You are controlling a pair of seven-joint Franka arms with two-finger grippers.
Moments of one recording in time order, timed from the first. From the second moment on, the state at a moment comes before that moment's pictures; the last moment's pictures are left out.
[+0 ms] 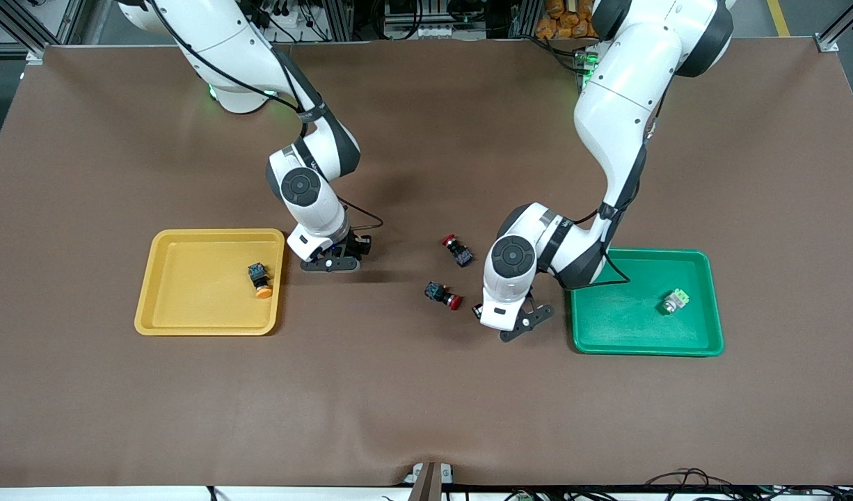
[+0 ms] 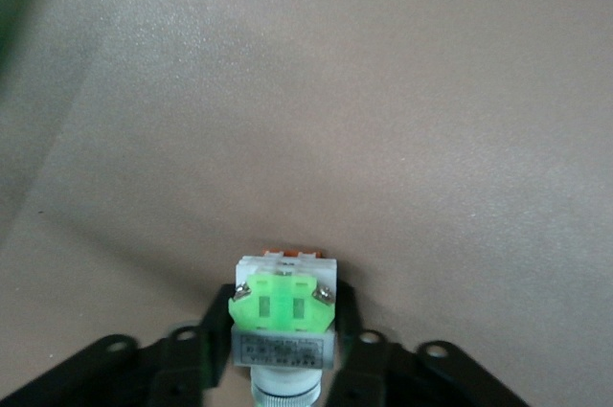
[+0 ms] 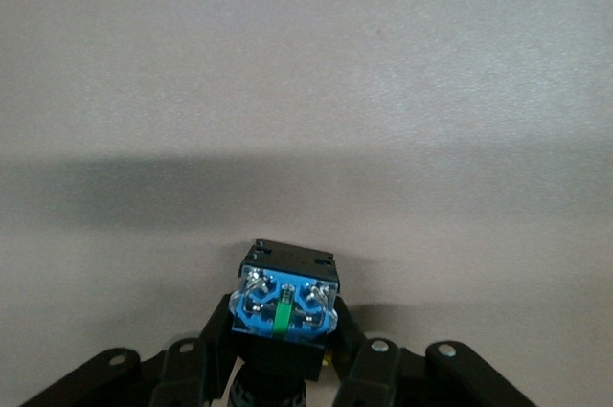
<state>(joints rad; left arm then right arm) -0.48 0.88 -0.10 -1.39 0.19 2.27 -1.17 0.58 0.52 -0.01 -2.07 0.09 2.63 0.50</state>
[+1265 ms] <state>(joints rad) -0.16 0.70 -0.07 -1.52 0.19 1.96 -0.45 0.26 0.33 -0.03 -2.01 0.09 2.23 0.02</state>
